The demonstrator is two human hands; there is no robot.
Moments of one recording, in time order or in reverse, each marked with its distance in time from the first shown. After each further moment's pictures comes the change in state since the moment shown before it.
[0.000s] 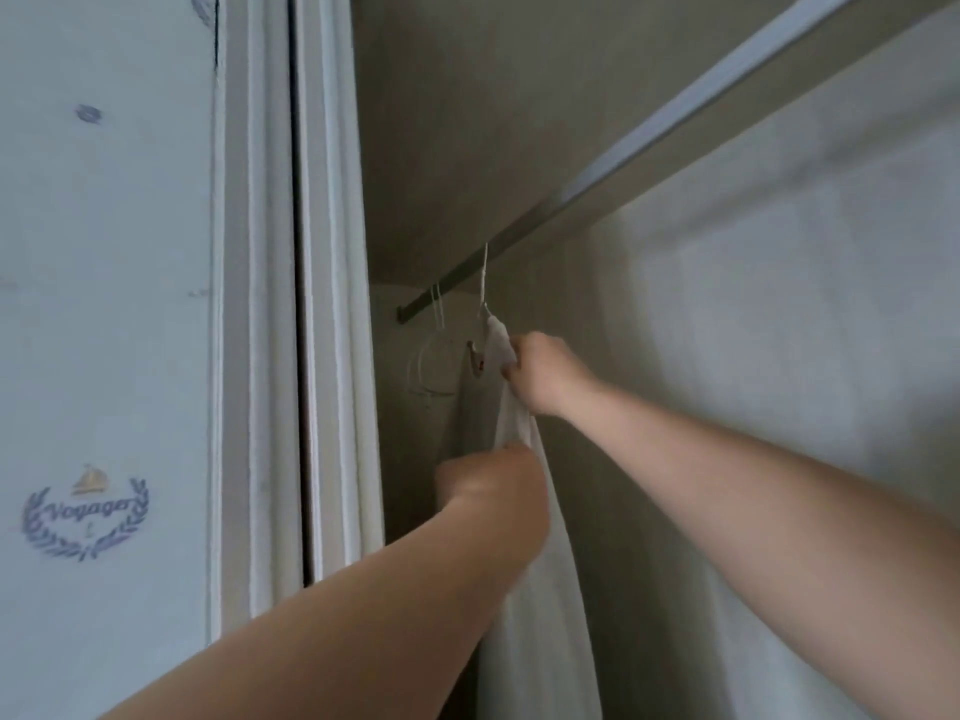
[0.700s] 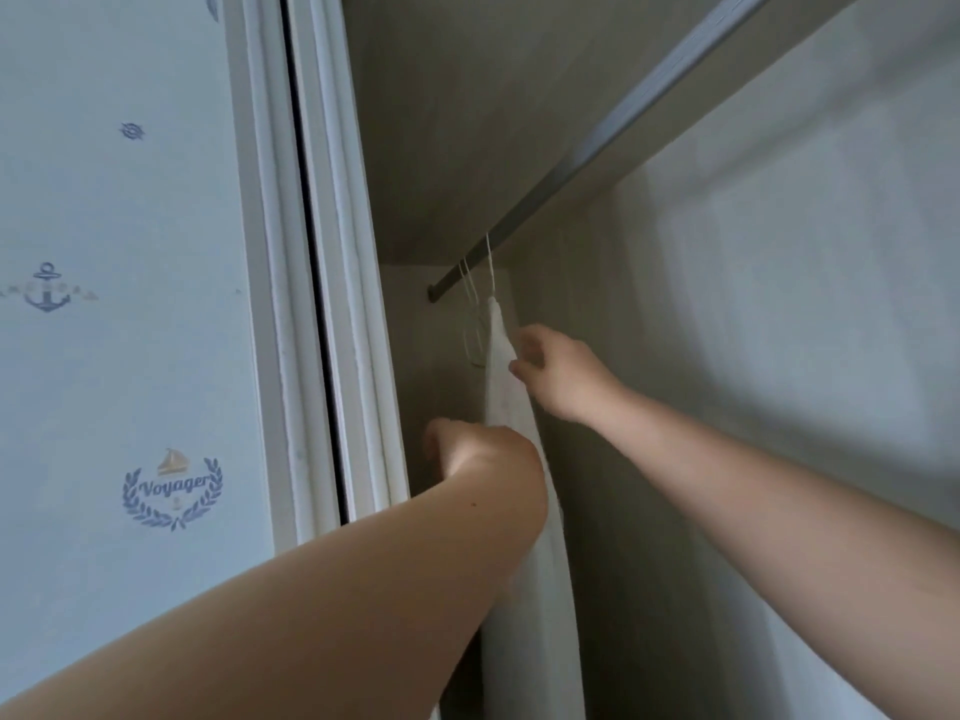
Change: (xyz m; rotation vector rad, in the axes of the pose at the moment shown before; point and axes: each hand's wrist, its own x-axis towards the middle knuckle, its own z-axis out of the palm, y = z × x) left_hand -0.018 -0.009 -0.003 0.465 -0.143 -0.070; right_hand -0.035 0.011 0.019 0.249 -0.024 -0.067
